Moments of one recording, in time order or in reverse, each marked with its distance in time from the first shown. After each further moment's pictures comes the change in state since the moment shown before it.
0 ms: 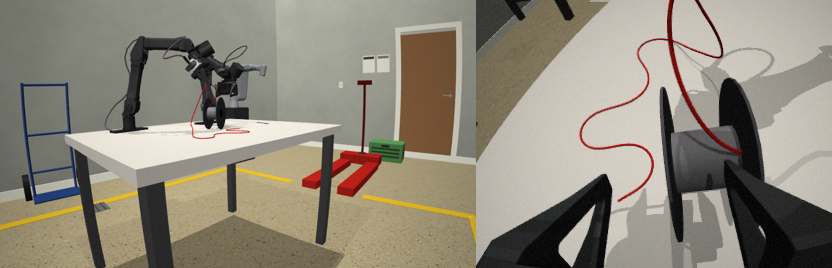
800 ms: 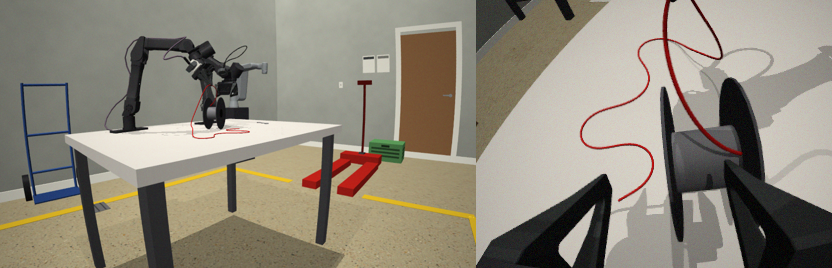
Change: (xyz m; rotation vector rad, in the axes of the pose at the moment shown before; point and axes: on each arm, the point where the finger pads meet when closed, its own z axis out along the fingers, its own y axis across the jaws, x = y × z) left arm 0.000 0.000 0.000 -0.001 0.000 -0.001; right arm 0.001 0.001 0.005 -0.006 0.001 0.007
